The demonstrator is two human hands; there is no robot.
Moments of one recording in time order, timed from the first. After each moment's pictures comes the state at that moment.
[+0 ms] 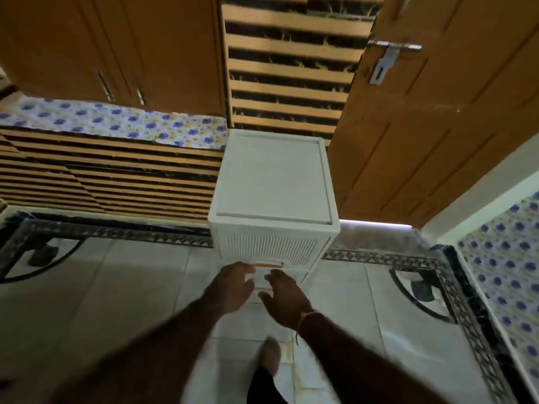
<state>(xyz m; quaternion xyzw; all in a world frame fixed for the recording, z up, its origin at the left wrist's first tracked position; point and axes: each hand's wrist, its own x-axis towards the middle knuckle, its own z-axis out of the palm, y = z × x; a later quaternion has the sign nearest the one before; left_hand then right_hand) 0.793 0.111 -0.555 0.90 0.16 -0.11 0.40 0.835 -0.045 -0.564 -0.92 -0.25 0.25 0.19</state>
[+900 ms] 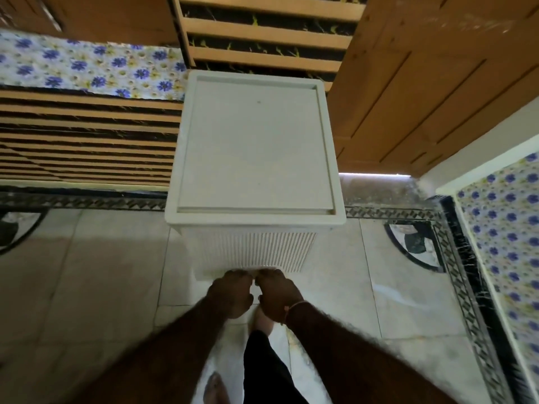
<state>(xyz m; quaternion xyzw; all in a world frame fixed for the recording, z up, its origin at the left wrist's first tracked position) 0.847 0.100 -0.671 0.94 0.02 -0.29 0.17 0.894 -0.043 -0.672 -0.89 -0.28 0.35 0.09</state>
